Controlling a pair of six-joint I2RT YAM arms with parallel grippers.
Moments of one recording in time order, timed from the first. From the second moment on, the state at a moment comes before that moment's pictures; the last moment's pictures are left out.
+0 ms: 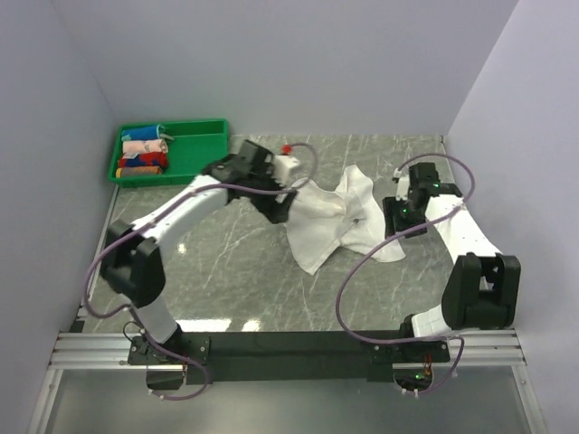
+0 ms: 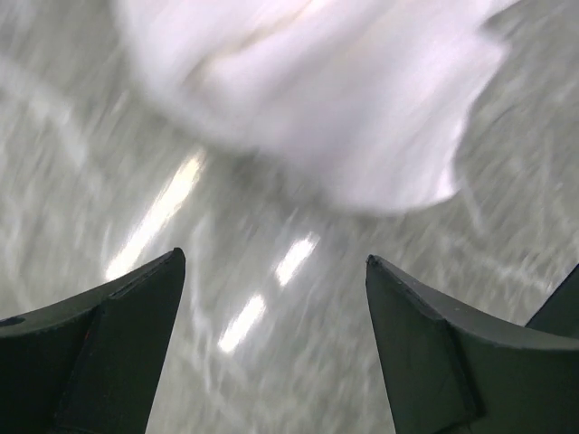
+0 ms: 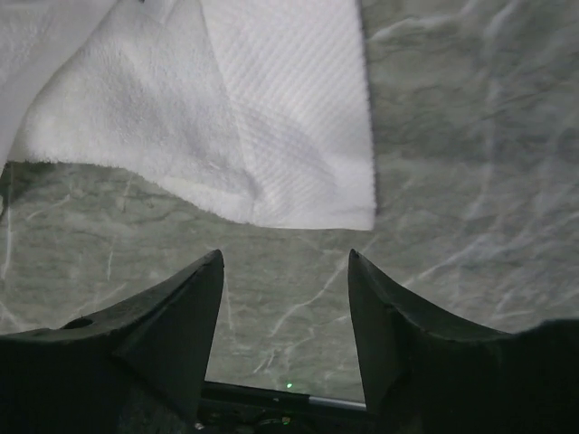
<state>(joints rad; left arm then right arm) -0.51 1.65 1.44 -0.71 0.32 0.20 0.00 1.49 1.08 -0.87 -0.10 -0.07</state>
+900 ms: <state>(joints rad) -0.75 2.28 1.94 -0.31 0.41 -0.25 -0.10 1.85 1.20 -0.77 -0.17 -0.03</state>
